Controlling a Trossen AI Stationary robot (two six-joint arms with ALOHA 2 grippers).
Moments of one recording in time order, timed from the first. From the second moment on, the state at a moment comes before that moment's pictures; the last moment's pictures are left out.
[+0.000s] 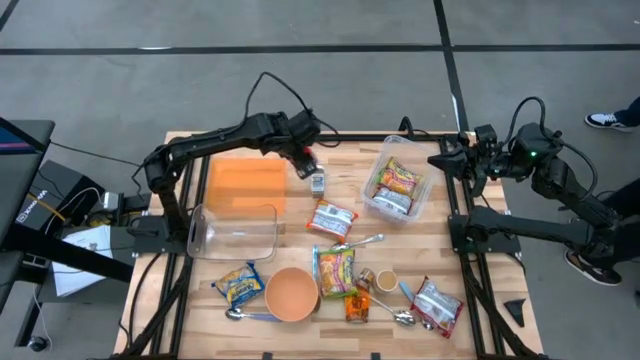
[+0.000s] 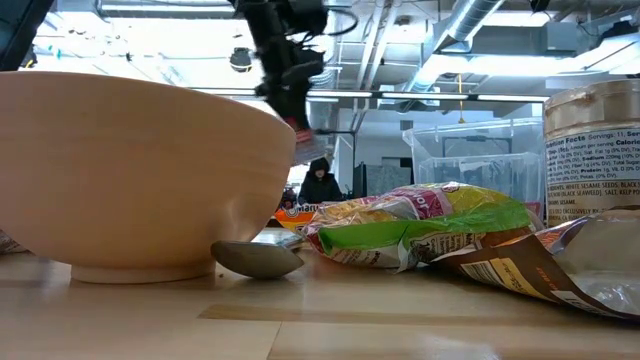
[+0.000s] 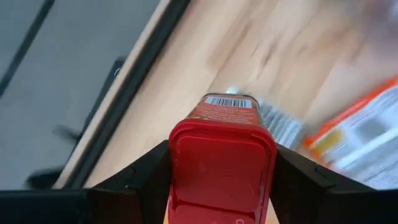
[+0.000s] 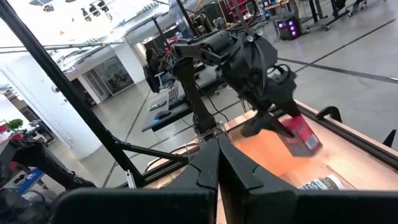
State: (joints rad) left arm 0.38 1.80 1.68 -0.98 -0.28 -0.05; right arm -0.44 0.56 0.99 -0.47 -0.34 0.45
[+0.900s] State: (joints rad) left arm 0.58 1.58 1.29 -1.05 -0.18 -0.09; right arm -0.44 0.56 0.99 -0.47 -0.37 0.45
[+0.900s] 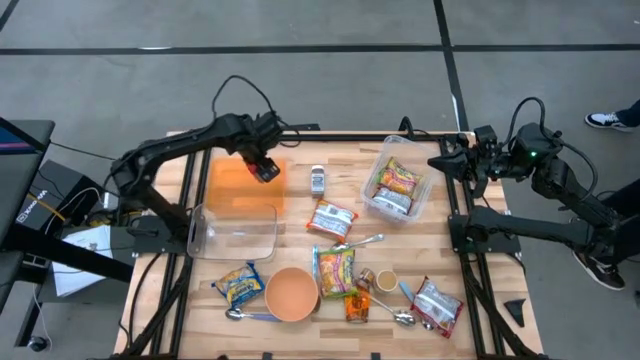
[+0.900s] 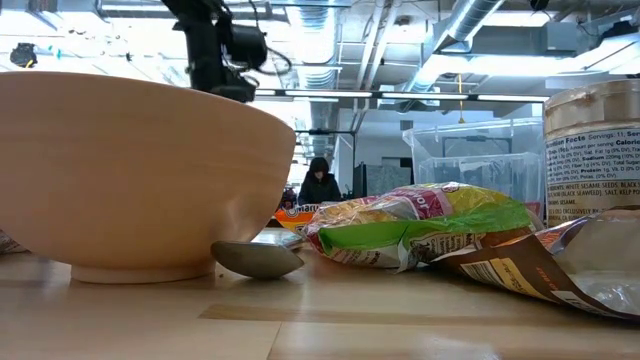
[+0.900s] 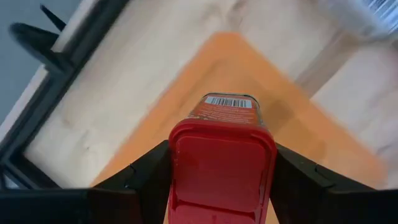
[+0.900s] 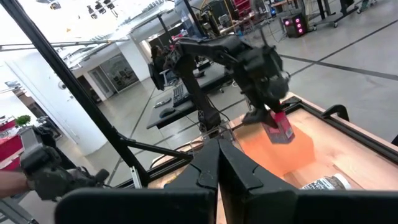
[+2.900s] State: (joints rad) left arm 0.54 1.71 1.21 -0.83 -0.26 0.50; right arm -0.44 0.56 0.99 -0.47 -0.36 0.45
